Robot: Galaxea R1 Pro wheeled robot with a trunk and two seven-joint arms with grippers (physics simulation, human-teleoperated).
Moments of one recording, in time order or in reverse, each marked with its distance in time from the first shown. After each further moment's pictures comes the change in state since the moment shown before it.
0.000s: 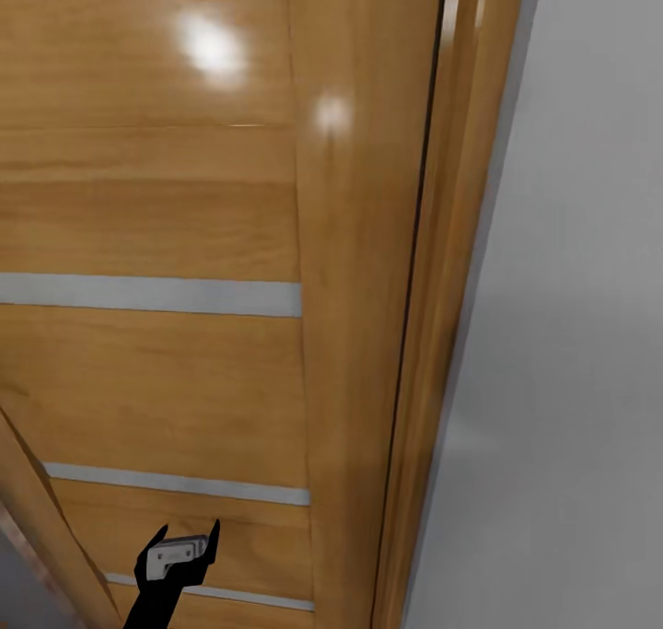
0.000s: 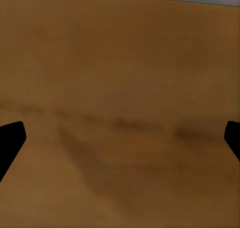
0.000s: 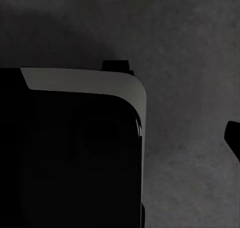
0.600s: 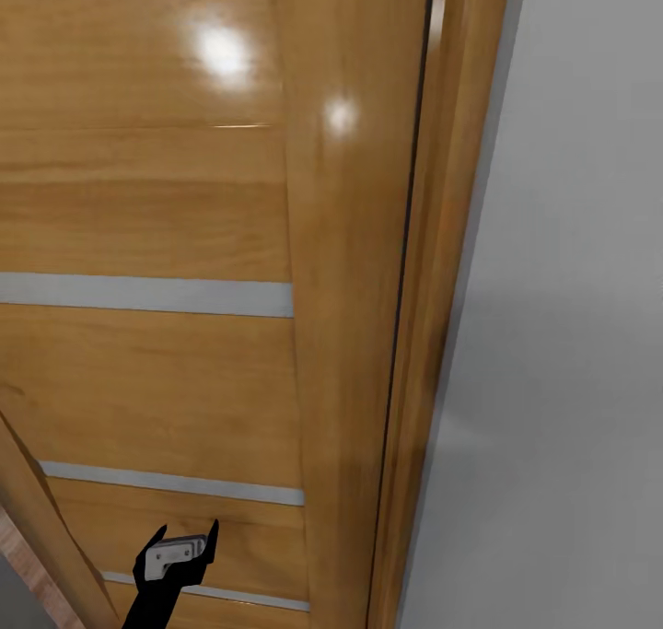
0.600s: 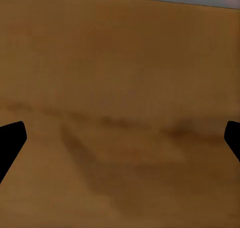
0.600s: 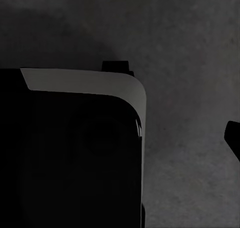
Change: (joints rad) left arm 0.000 0.002 0.003 0.000 0.005 0.000 0.002; right arm 0.000 0.000 0.000 0.000 0.000 0.000 -0.001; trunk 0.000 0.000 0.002
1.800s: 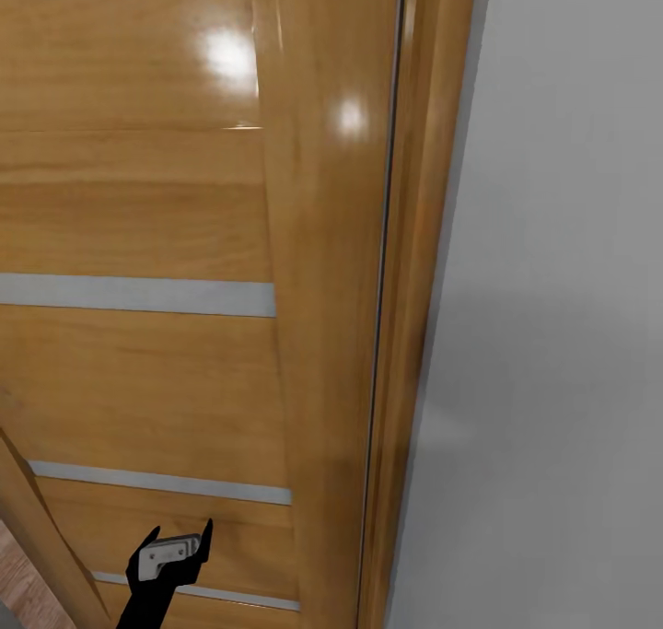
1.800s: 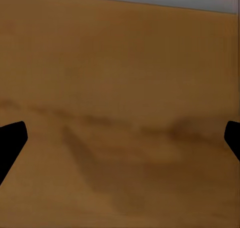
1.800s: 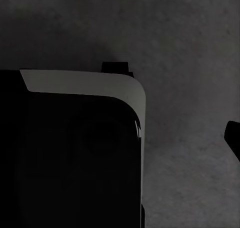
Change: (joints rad) left arm 0.000 0.000 0.025 0.000 0.003 0.000 0.002; right arm 0.000 -0.001 -0.003 0.000 -0.001 0.001 0.000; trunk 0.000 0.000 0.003
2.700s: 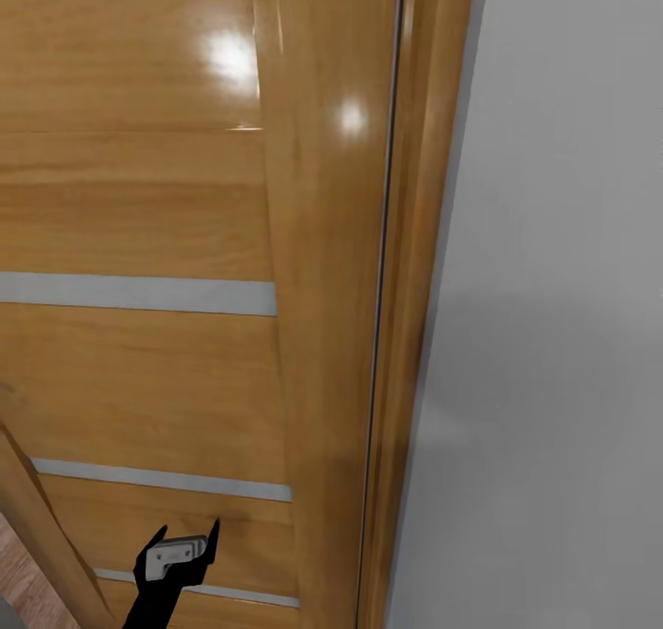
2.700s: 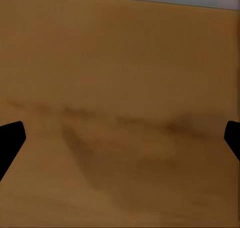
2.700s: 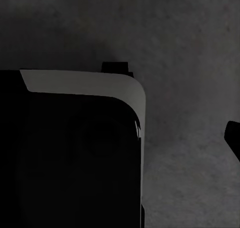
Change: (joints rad) left arm 0.000 0.000 -0.025 0.001 -0.005 0.000 -0.006; right arm 0.000 0.000 0.001 0.000 0.000 -0.001 0.000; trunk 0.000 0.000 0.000
